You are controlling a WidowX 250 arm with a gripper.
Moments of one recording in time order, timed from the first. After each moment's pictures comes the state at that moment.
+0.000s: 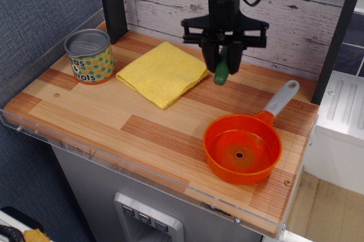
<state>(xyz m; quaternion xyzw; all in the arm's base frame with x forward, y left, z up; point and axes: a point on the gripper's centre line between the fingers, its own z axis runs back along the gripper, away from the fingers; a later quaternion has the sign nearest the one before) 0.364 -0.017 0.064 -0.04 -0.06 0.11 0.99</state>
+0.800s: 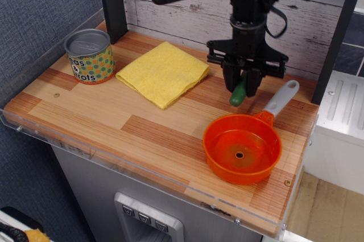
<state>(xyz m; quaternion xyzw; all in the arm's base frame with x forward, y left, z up) 0.377 -0.045 0.025 -0.02 -0.06 0.03 1.00</state>
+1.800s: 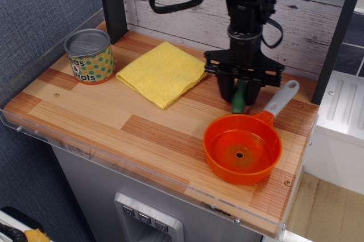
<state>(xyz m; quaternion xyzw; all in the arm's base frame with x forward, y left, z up) 0.372 -0.034 0.017 -0.02 -0.05 0.06 1.00</state>
